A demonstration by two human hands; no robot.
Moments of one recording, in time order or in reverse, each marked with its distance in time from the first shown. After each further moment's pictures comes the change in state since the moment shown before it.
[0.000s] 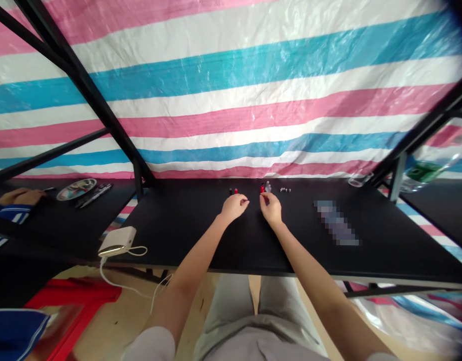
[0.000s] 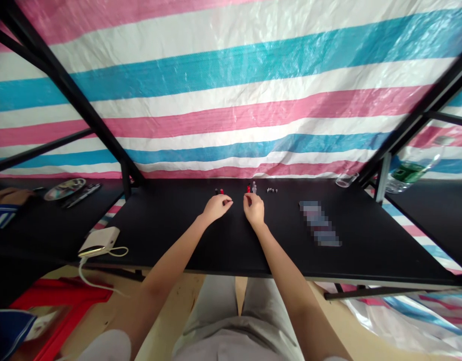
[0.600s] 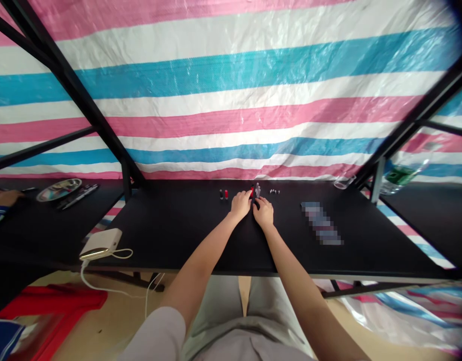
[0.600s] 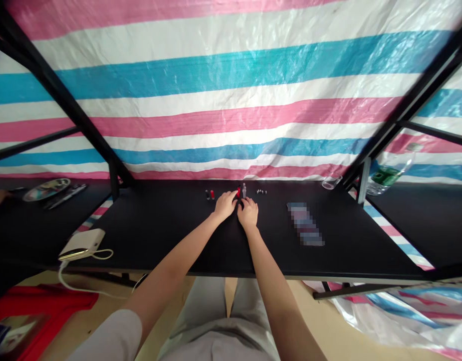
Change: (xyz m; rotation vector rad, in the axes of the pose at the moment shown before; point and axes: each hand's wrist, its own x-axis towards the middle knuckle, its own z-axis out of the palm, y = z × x) left_hand 0.037 0.024 0.071 0.343 0.060 0.085; right_hand -0.012 0.028 0.002 -0.296 -0.129 0.170
